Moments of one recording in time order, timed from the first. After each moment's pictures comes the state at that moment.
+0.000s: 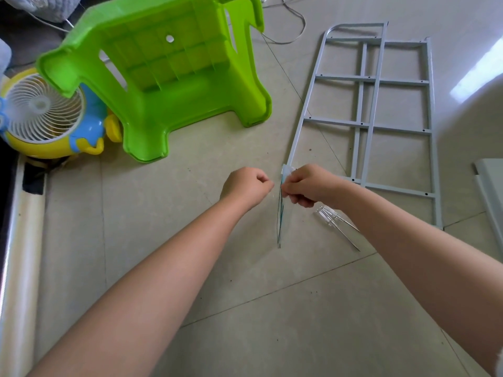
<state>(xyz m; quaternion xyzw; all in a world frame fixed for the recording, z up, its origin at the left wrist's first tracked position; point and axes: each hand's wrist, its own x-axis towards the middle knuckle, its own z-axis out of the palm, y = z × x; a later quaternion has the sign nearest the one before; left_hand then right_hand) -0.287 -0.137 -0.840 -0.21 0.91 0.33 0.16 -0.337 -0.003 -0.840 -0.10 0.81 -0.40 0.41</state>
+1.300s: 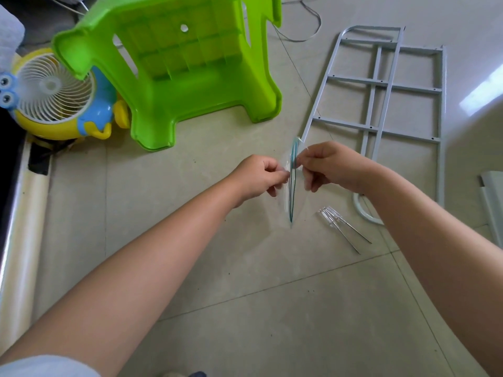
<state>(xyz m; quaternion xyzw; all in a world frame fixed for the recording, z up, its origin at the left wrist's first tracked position) -0.280 -0.138 -0.809 -0.17 0.81 0.53 0.18 -0.351 0.005 -0.813 -0.15 0.77 -0.49 0.38</state>
